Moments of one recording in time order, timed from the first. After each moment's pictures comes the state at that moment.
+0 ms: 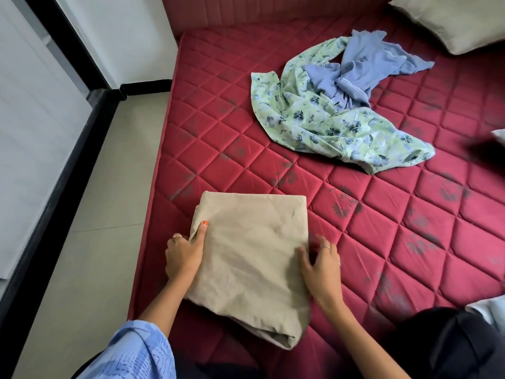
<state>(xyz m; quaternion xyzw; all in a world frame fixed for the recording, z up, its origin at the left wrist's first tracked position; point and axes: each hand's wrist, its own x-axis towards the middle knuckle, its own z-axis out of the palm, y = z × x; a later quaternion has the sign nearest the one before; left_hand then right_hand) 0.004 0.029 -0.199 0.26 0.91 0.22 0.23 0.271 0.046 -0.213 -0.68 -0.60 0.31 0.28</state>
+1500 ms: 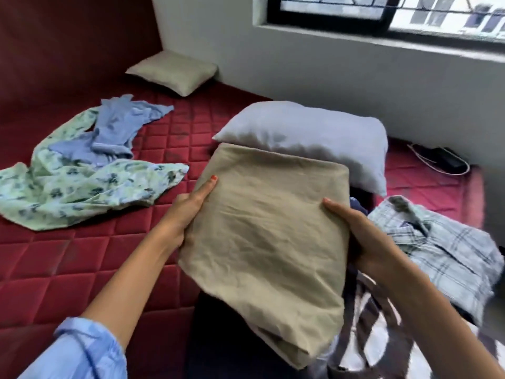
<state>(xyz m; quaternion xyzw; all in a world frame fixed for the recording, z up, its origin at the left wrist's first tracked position) 0.421 0.067 -0.015 0.53 0.50 0.26 0.63 0.624 -0.129 0.010 -0.62 -0.07 0.51 0.59</state>
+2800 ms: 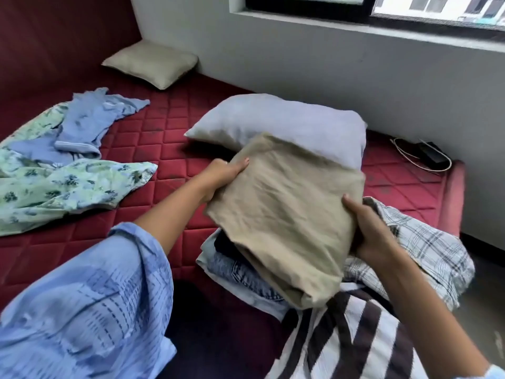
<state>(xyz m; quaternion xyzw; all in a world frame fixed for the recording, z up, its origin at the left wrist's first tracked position) 0.599 0.076 -0.009 0.68 0.48 0.14 0.54 0.759 -0.150 -0.033 -0.61 -0.02 0.47 0.63</state>
